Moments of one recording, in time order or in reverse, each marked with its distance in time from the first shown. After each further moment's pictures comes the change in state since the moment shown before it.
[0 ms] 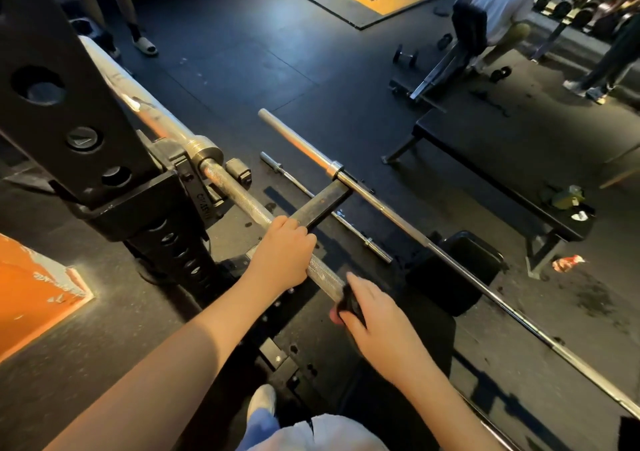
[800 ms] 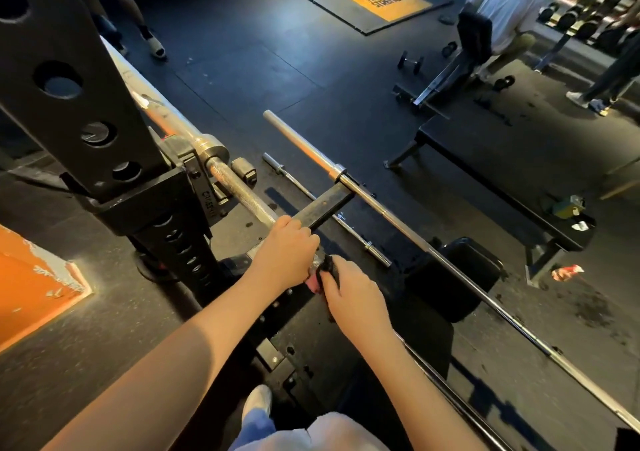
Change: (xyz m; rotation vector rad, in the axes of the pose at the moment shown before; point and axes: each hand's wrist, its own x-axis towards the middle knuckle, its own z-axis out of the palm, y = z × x) left_hand -0.002 0.000 0.001 -0.005 0.035 -0.003; right_hand 0.049 -0.021 0.022 -0.072 0.210 -0.073
